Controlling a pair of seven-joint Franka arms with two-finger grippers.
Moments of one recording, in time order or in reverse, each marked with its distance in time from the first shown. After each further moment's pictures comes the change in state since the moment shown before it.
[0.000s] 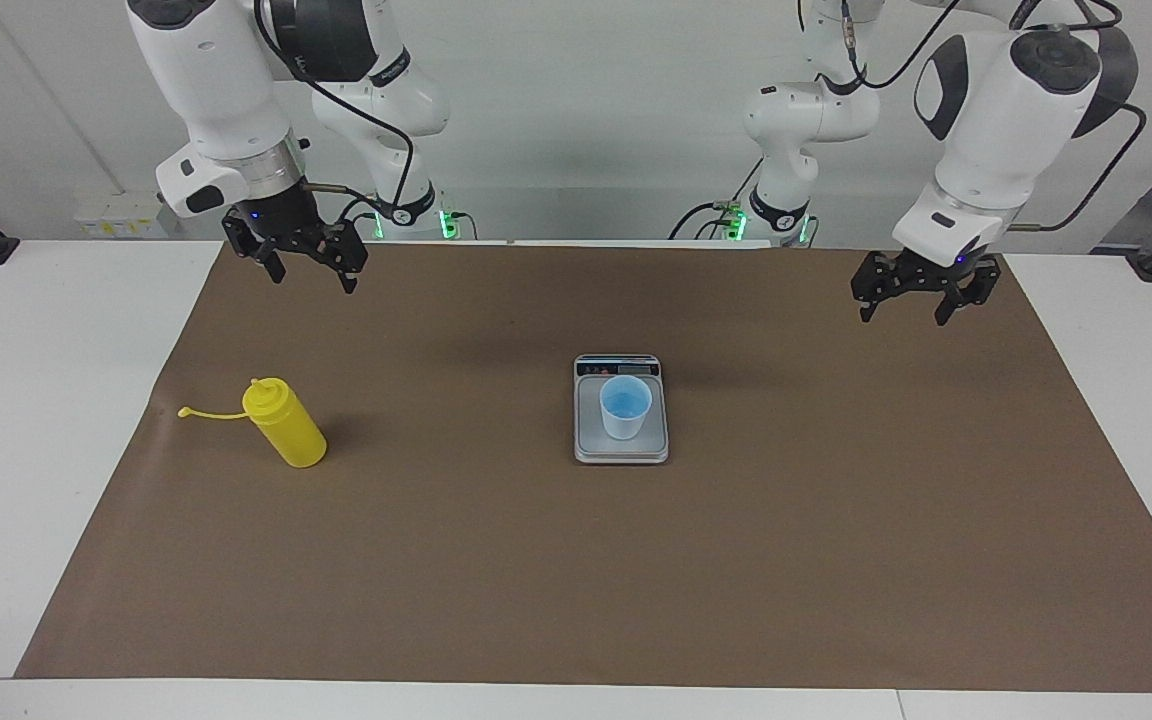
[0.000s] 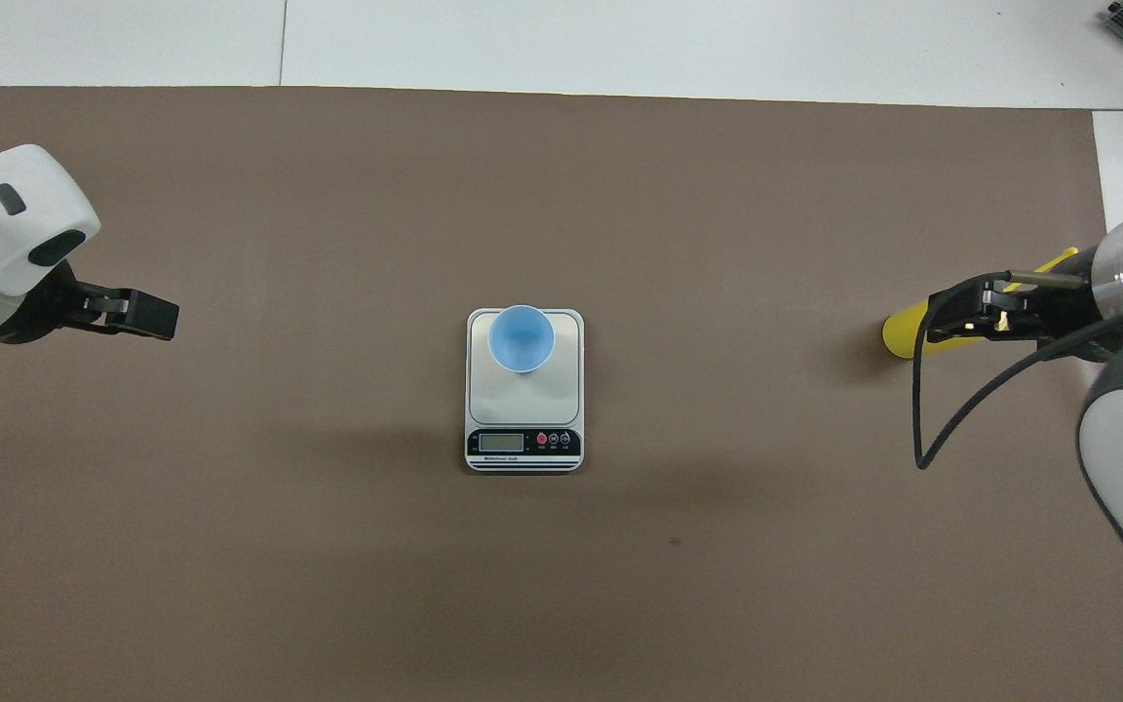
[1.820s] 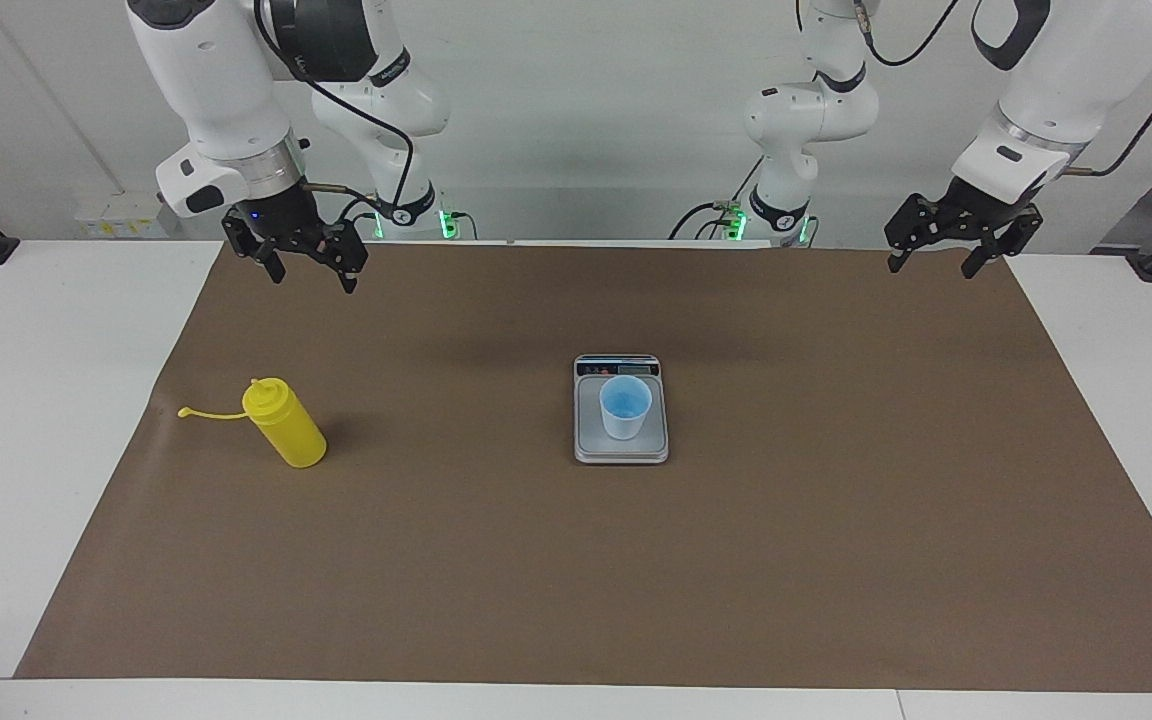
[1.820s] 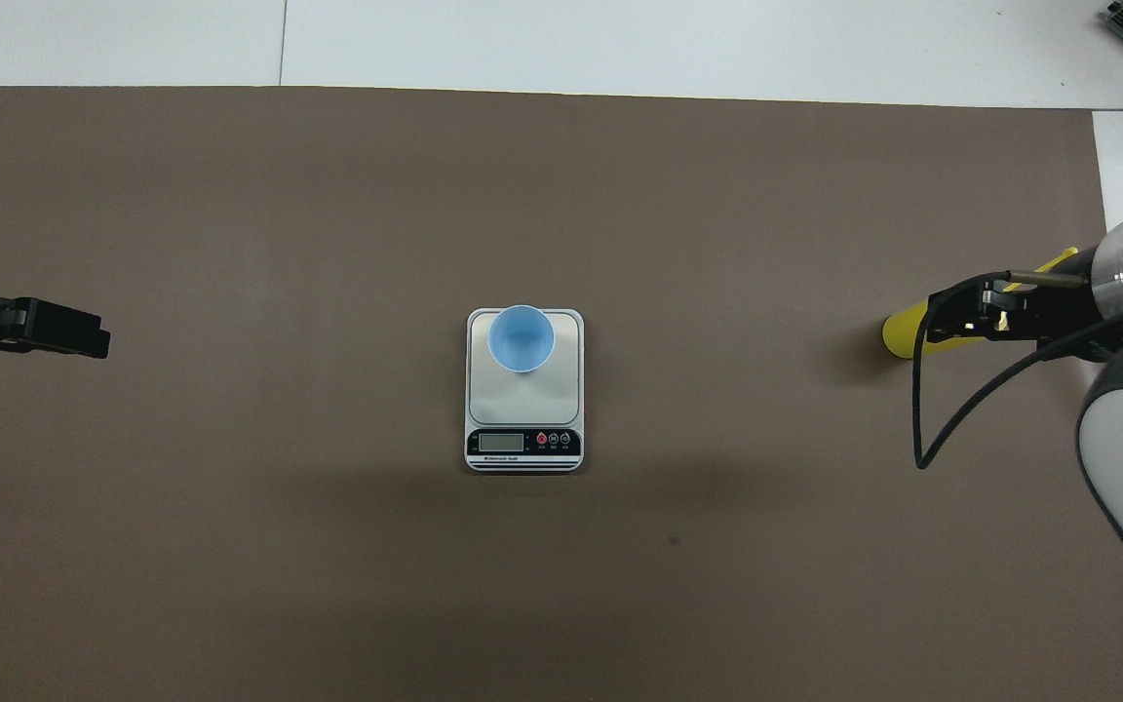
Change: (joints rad) left arm 0.051 -0.043 0.018 0.064 -0.103 -0.118 0.024; right arm 0.000 0.000 0.000 0.000 0.000 0.000 0.000
